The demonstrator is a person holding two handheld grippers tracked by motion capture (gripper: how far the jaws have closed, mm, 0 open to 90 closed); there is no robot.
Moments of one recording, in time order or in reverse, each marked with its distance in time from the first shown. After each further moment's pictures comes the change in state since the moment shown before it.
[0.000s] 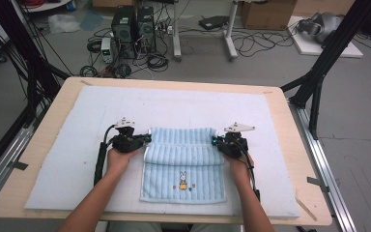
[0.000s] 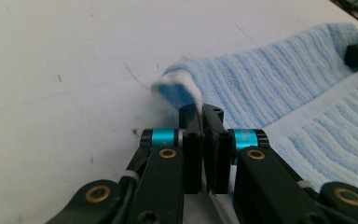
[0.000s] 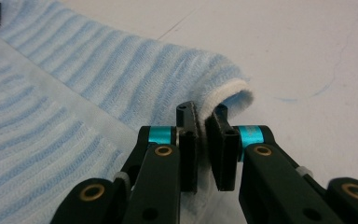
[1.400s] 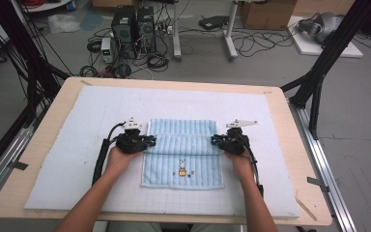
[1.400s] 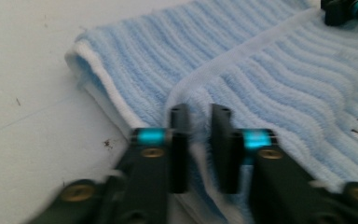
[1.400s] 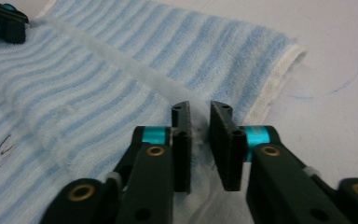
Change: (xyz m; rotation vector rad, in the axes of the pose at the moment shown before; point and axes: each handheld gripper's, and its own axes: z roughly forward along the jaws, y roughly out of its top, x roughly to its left) left arm -0.011 0.001 0.001 0.057 -0.073 0.137; right arm -0.013 0.005 -0.001 0.039 0.116 0.043
